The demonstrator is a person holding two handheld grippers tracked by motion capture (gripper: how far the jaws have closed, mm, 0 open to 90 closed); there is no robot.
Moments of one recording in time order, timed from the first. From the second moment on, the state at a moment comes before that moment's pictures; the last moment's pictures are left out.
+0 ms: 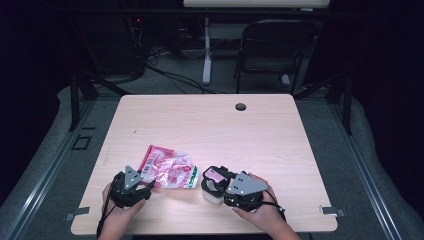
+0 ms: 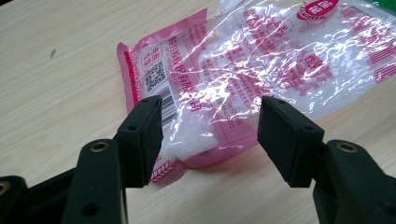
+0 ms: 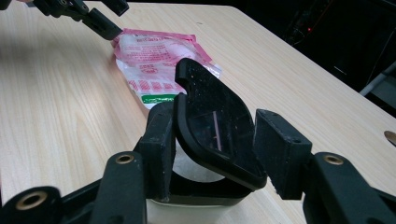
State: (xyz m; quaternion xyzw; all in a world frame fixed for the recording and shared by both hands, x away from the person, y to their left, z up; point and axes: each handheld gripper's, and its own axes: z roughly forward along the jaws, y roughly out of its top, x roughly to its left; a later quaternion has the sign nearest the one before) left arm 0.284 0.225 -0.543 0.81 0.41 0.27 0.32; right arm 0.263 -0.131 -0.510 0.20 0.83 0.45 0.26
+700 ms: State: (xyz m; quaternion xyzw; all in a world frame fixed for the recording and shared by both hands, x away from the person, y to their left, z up) left arm 0.284 0.226 -0.543 0.81 0.41 0.27 0.32; right arm 0.257 -0.126 -0.506 0.20 0.83 0.47 0.25
